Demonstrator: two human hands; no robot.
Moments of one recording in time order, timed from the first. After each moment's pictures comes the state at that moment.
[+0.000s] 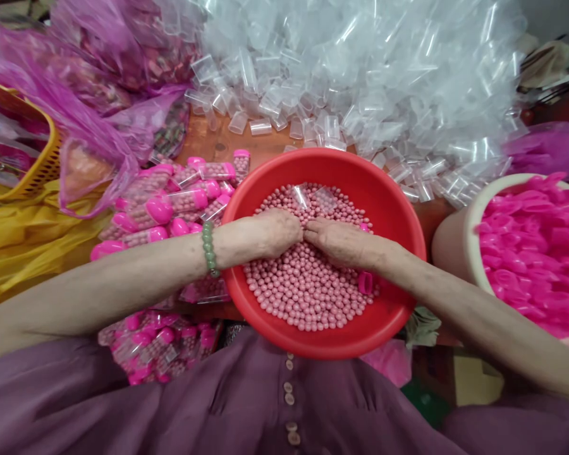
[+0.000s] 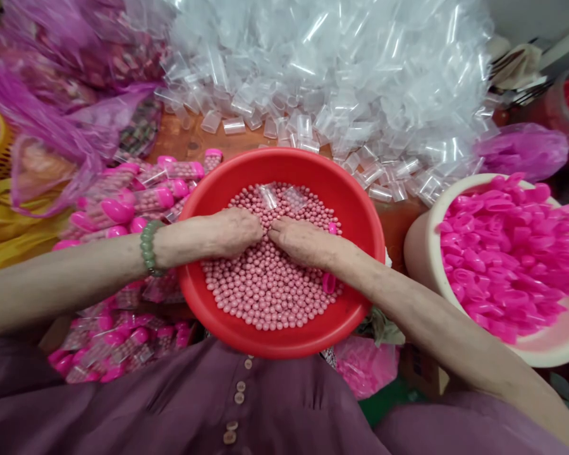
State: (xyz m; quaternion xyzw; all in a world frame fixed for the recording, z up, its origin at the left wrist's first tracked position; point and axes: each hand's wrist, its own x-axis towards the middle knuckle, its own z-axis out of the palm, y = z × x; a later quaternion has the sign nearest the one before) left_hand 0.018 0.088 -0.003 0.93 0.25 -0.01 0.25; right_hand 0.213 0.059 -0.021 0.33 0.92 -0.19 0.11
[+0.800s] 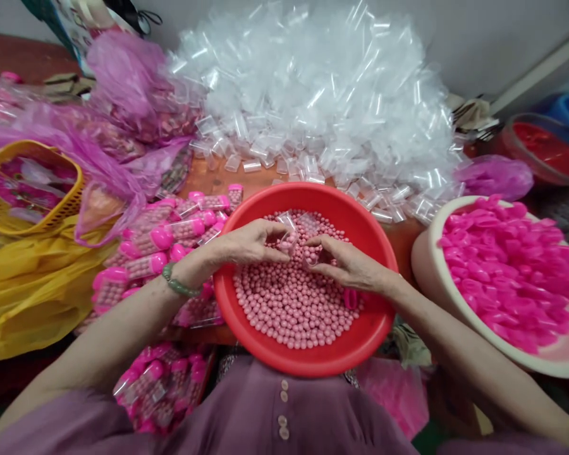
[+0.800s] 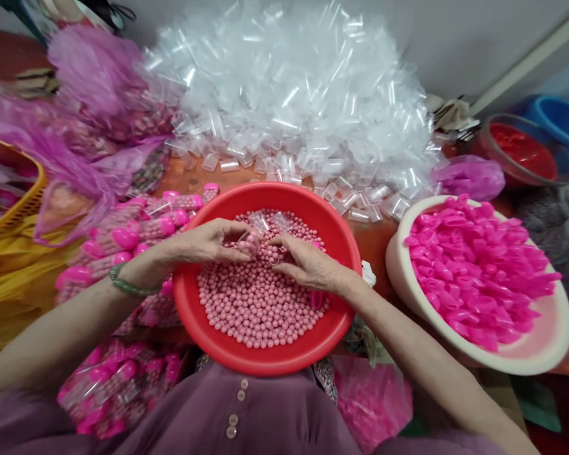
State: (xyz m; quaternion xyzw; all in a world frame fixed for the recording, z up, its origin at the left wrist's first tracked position) left_hand 0.007 0.105 0.017 0.74 0.24 0.09 0.62; right_hand 0.243 0.031 0.009 0.45 0.80 -0.37 -0.15
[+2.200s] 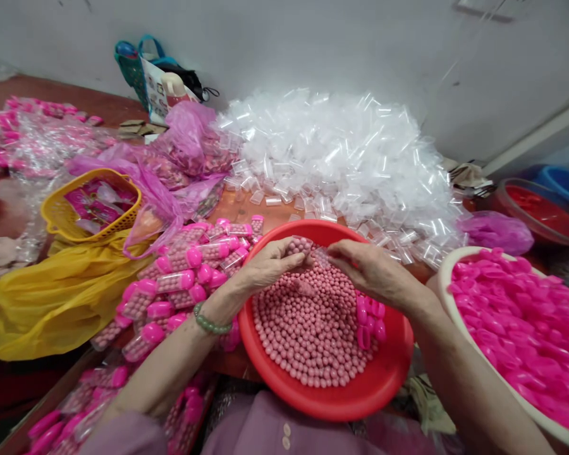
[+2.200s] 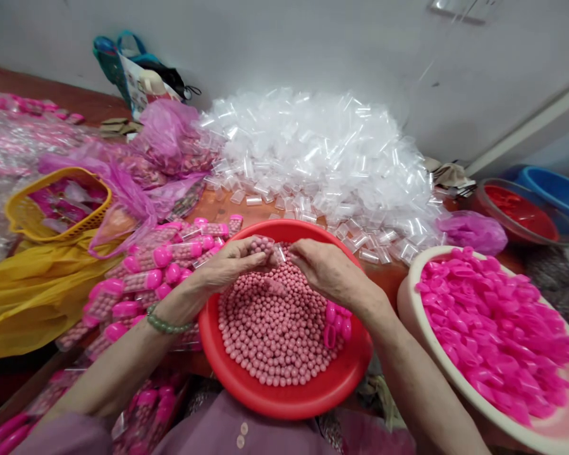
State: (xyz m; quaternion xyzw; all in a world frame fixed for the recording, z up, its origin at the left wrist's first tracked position) left_hand 0.009 0.085 0.013 0.44 0.26 0.37 0.78; right_hand 0.222 0.059 0.070 0.47 0.85 -0.18 -0.16
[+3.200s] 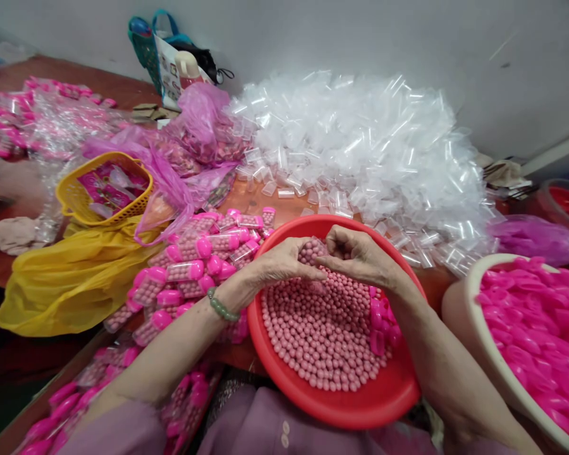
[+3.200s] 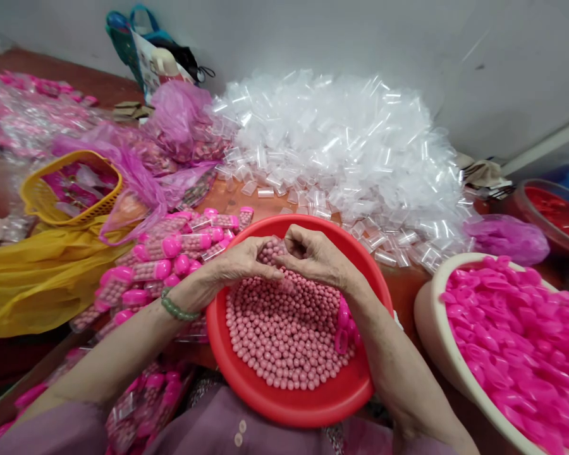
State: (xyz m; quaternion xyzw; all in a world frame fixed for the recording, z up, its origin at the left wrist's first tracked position) left_hand 0.009 0.091 0.010 0.48 0.26 0.28 0.79; right_hand 0.195 0.090 0.037 0.42 0.76 -0.41 -0.28
